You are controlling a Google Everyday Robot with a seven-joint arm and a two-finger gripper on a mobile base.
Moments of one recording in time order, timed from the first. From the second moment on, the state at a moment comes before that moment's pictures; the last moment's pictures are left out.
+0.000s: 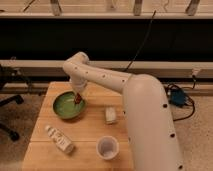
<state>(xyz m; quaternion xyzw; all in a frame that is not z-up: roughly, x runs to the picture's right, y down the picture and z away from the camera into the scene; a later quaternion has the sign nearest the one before) -0.151 0.042 0.873 -0.25 -0.19 -0.44 0.84</state>
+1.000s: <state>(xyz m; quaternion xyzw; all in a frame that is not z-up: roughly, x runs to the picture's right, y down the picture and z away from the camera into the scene) -0.153 0.052 0.871 -0.25 -0.20 -0.44 0.84</state>
